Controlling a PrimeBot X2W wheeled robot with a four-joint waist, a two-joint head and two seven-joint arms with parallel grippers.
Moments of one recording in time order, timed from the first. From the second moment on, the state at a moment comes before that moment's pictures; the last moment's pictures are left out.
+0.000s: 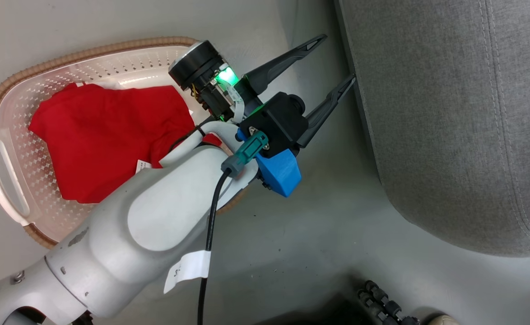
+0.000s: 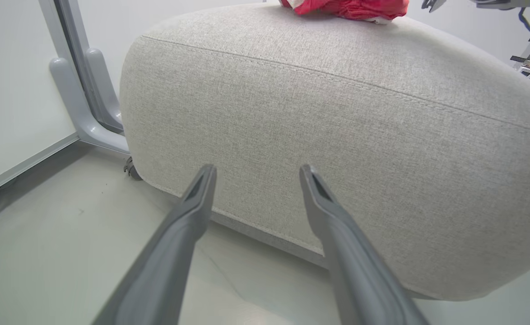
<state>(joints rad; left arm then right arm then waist) -0.99 0.24 -0.98 0.32 -0.34 -0.08 -0.16 -0.94 -0.33 -0.47 0.56 0.00 0.13 -0.26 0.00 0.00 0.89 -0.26</state>
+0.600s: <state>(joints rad) -0.96 0.22 -0.99 0.37 -0.37 -0.06 -0.21 -0.68 -0.22 -0.43 0.42 -0.04 0.13 -0.26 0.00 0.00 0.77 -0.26</state>
